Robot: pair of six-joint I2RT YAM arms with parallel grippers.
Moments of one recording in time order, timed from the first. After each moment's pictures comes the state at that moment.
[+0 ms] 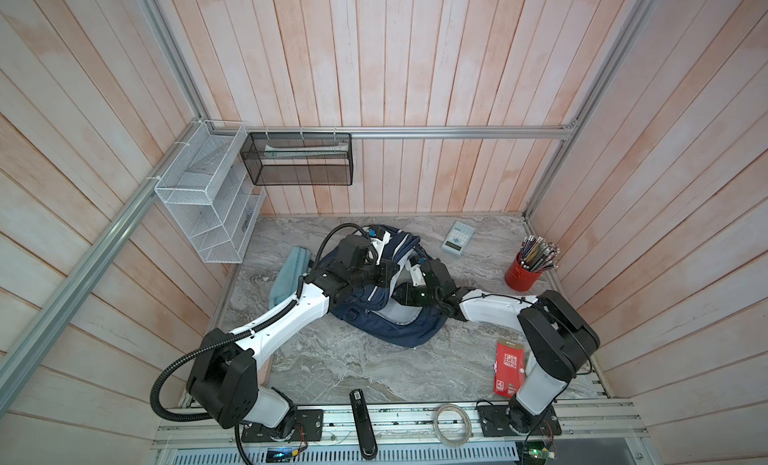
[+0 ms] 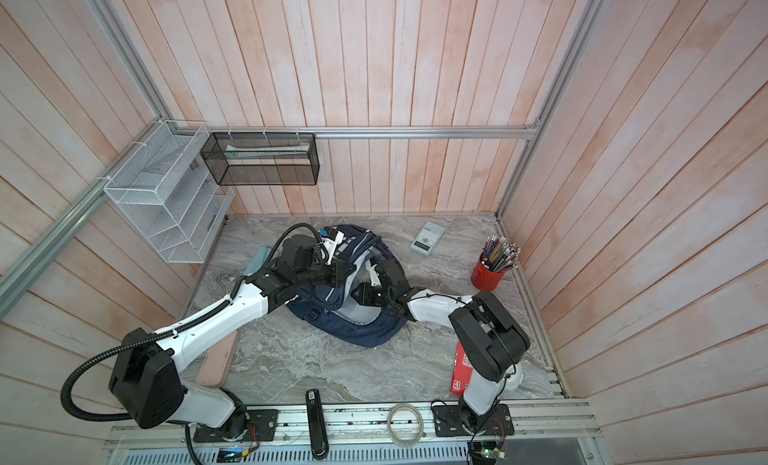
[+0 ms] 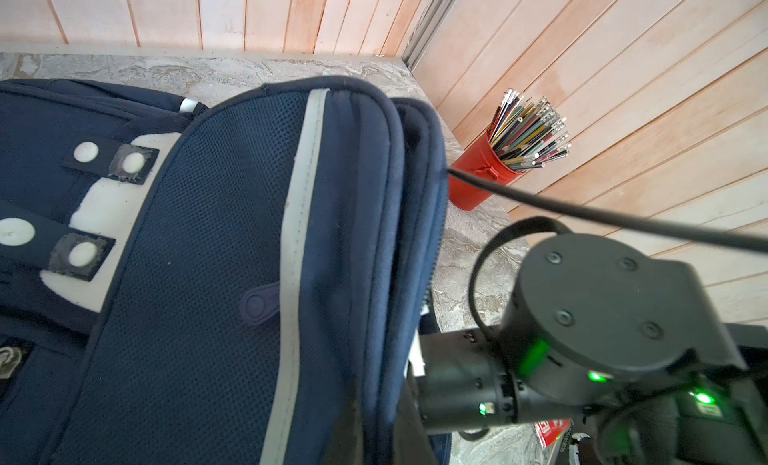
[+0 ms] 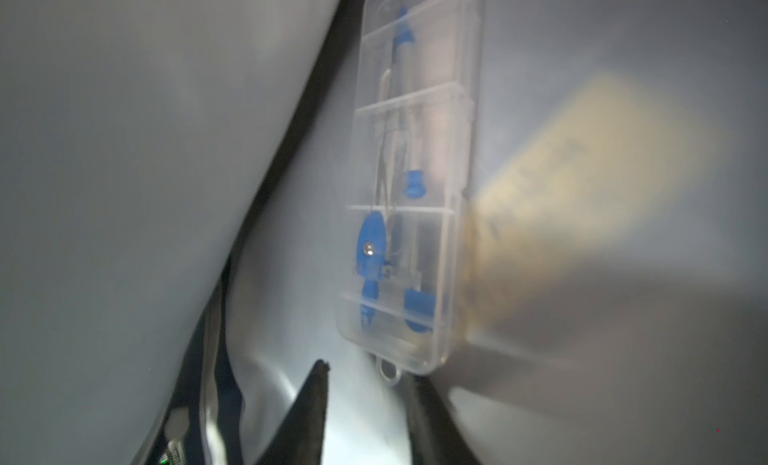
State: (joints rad) left arm -0.60 1.47 1.13 -0.18 0.32 -0.36; right arm 0.67 1.77 0.94 0.18 -0.35 0.67
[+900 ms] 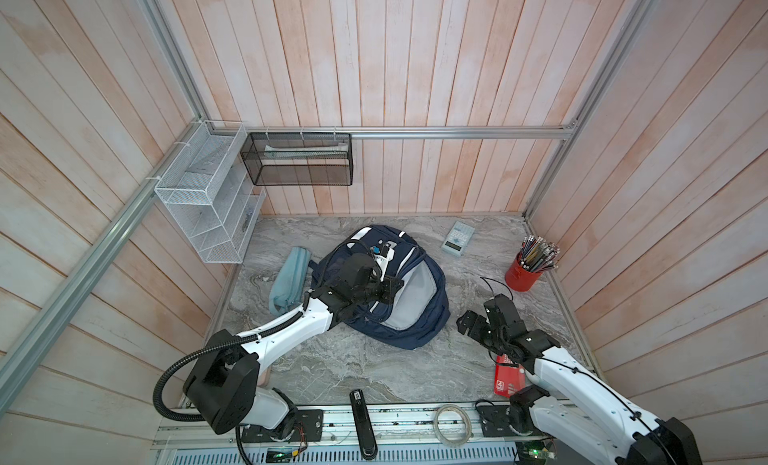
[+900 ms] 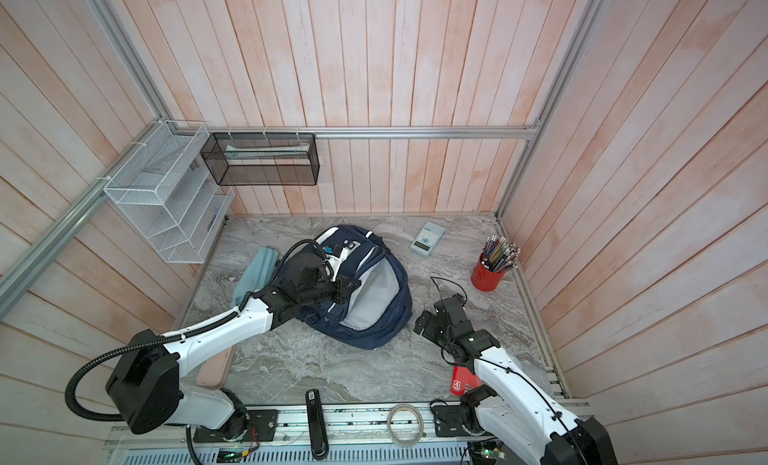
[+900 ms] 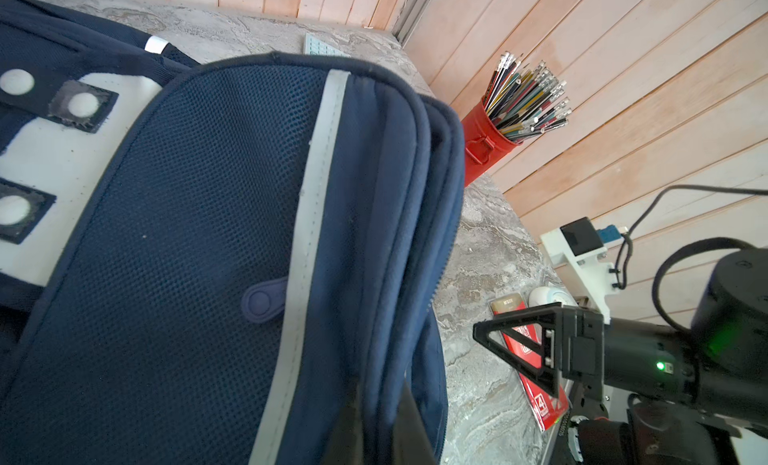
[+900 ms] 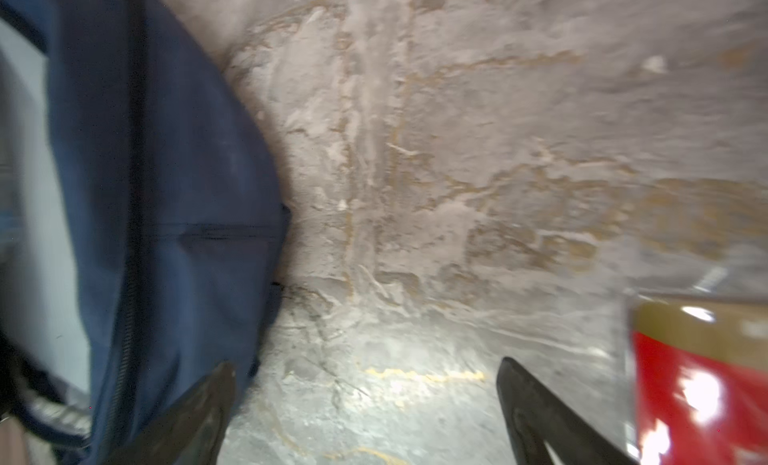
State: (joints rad) left arm -0.67 1.44 0.95 -0.01 0.30 -0.42; right arm 0.42 0.91 0.48 -0.57 0.08 0.89
